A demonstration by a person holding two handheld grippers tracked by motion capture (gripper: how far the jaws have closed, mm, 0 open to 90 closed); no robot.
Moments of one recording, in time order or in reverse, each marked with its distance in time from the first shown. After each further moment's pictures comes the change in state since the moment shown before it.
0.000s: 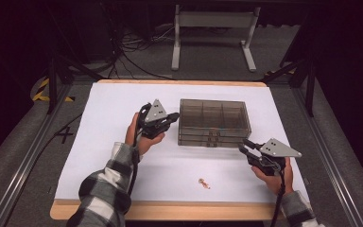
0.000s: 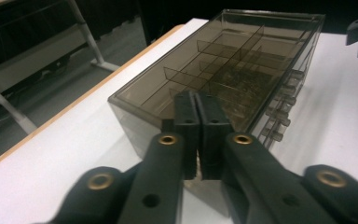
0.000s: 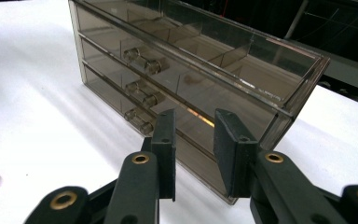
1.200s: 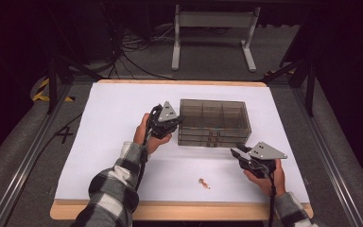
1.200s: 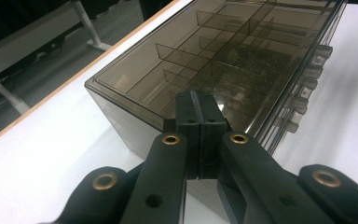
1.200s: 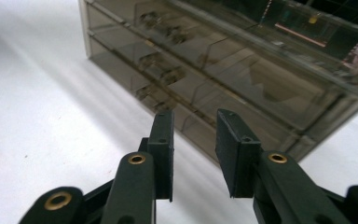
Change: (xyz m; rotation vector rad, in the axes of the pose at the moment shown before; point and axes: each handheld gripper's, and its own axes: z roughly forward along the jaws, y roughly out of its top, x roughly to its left) left arm -0.002 -0.007 0.026 0.071 0.010 0.005; right arm 0.014 -0.009 0.017 0.061 0.004 -0.029
